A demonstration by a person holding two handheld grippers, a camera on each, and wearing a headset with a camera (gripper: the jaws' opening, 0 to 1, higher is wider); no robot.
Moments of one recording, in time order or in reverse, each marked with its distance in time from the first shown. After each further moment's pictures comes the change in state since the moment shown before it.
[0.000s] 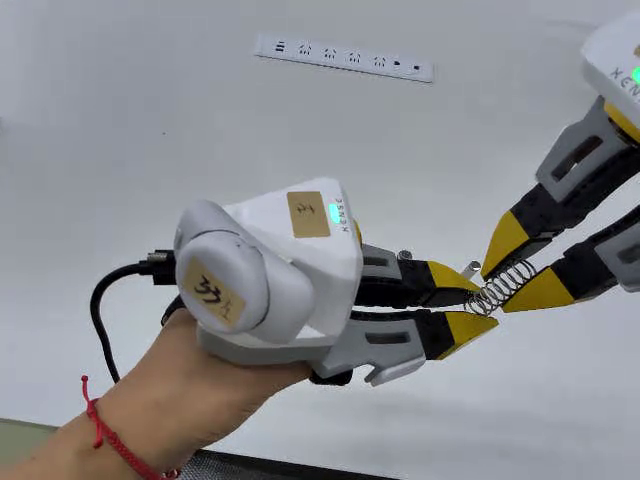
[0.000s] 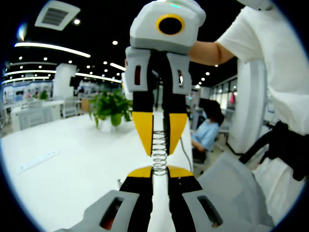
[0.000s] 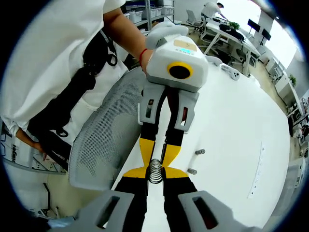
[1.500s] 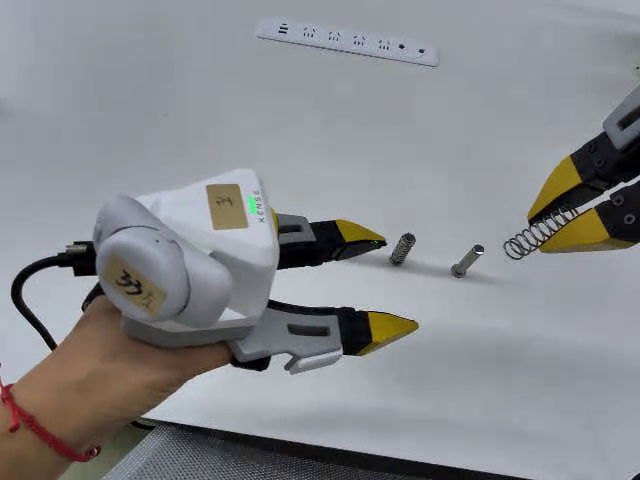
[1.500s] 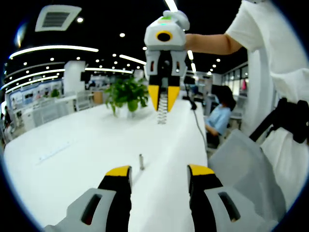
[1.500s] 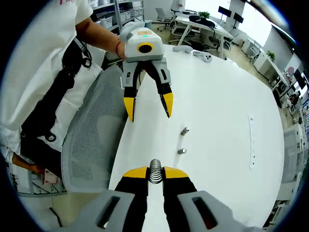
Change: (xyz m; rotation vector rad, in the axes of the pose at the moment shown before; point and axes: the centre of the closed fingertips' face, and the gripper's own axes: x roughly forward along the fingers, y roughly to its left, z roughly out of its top) left arm -0.050 0.030 -0.042 0.039 0.110 0.138; right arm -0.012 -0.022 -0.049 0.221 0.003 -0.139
